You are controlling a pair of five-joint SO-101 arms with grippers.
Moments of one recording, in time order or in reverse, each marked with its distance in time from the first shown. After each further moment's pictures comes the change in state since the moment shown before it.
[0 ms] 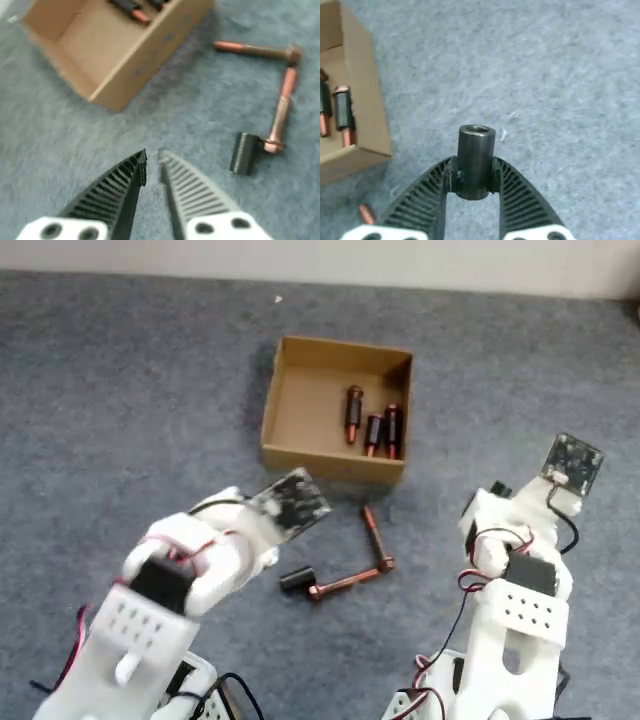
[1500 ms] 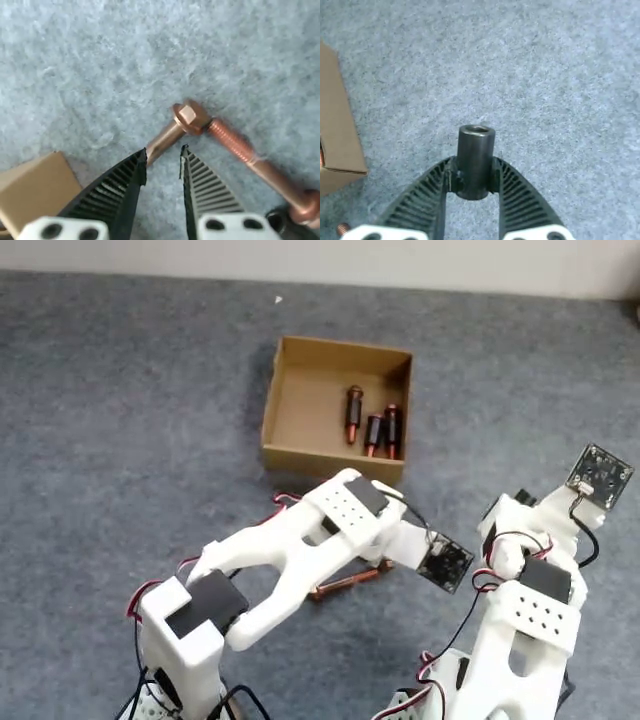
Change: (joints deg) left arm 20.8 73.5 -42.4 -7.1 -40.7; right arm 6.1 0.0 0.0 0.0 0.0
